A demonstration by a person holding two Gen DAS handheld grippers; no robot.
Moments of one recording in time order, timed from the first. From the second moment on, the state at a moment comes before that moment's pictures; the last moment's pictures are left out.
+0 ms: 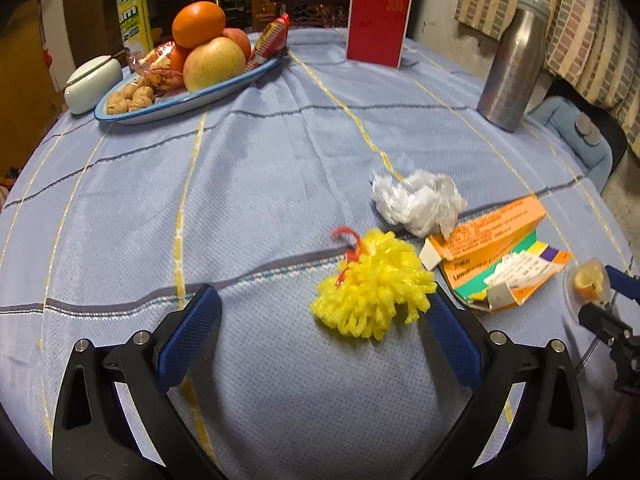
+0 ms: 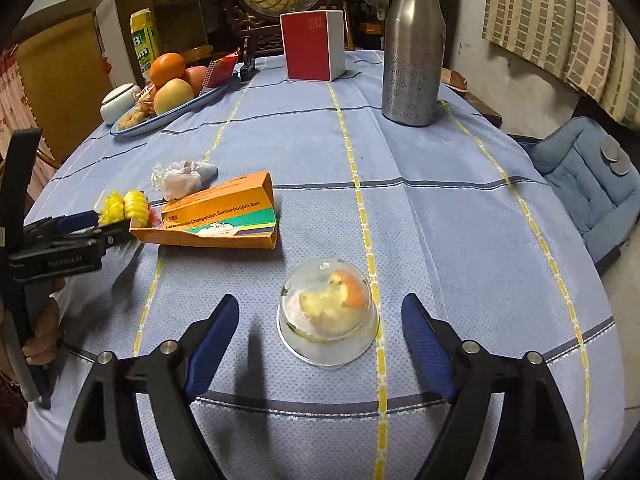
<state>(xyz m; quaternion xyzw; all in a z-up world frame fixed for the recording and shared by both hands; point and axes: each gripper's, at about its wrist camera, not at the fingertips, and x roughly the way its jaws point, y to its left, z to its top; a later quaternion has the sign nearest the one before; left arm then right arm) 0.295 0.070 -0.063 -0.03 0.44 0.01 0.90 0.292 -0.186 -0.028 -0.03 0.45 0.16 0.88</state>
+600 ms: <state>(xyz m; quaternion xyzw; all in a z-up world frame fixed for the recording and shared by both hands) 0.291 0.042 -0.062 0.03 0.43 -0.05 0.90 0.294 -0.189 -0.027 -0.02 0.45 0.16 0.88</state>
